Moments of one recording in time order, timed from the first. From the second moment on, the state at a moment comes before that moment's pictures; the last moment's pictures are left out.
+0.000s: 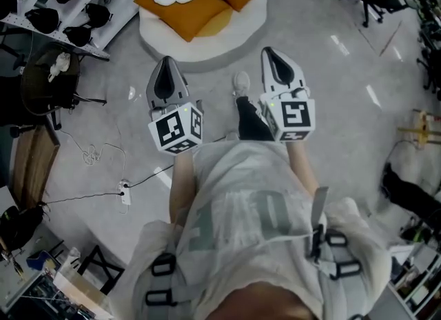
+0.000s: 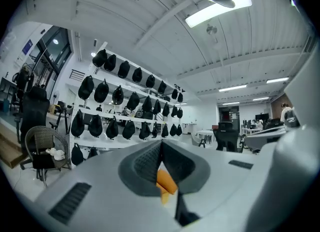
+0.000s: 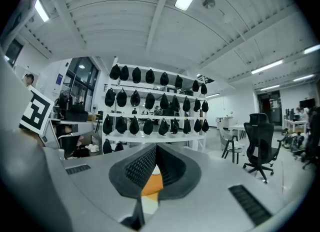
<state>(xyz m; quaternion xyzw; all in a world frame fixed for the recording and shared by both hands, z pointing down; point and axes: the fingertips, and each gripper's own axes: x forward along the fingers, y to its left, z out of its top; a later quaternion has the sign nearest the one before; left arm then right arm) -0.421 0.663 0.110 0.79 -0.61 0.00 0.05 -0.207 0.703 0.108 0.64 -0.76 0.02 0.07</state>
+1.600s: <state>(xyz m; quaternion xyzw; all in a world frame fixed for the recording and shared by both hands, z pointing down) -0.342 0.315 0.068 0.75 -0.66 0.00 0.06 -0.142 0.312 0.072 0.55 -0.83 0.02 0.04</state>
